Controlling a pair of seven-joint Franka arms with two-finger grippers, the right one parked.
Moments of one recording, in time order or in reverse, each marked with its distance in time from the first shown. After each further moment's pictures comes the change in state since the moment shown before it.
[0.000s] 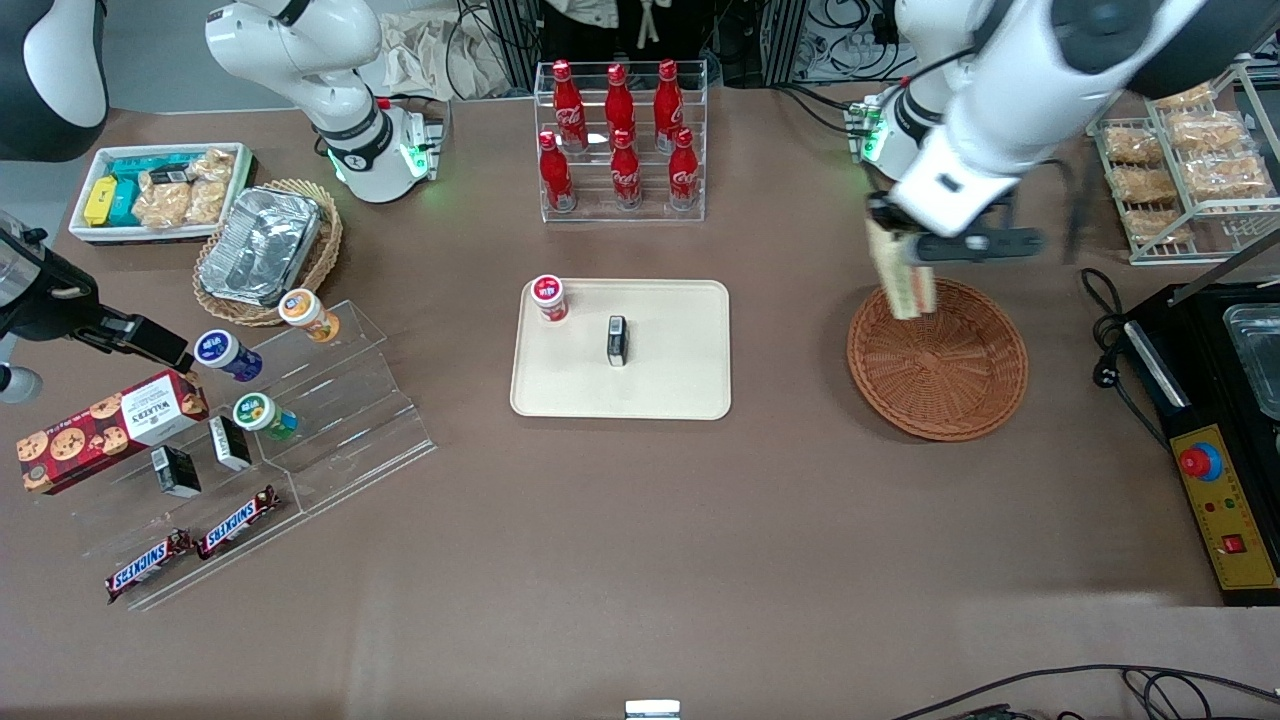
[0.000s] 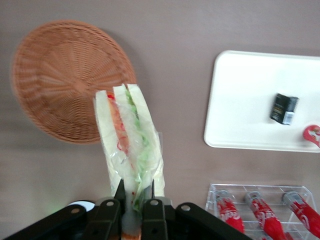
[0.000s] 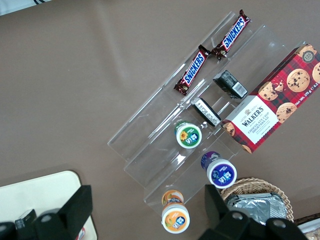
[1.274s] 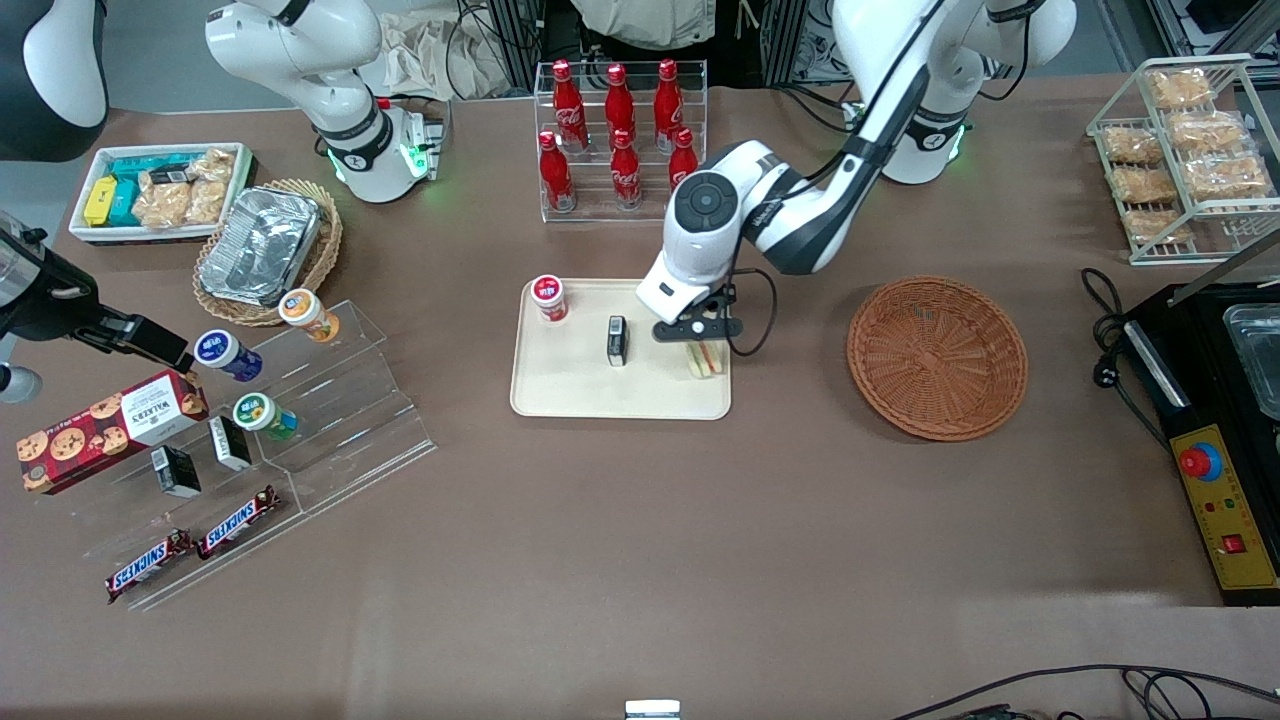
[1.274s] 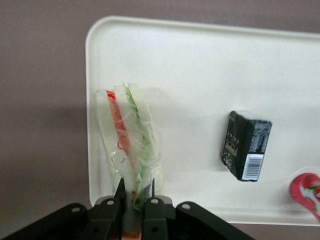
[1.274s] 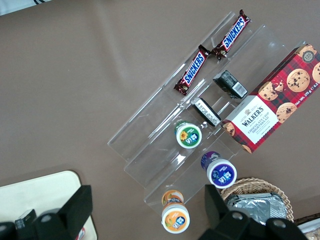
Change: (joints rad) arm -0.398 0.483 0.007 -0.137 0.104 0.722 -0.388
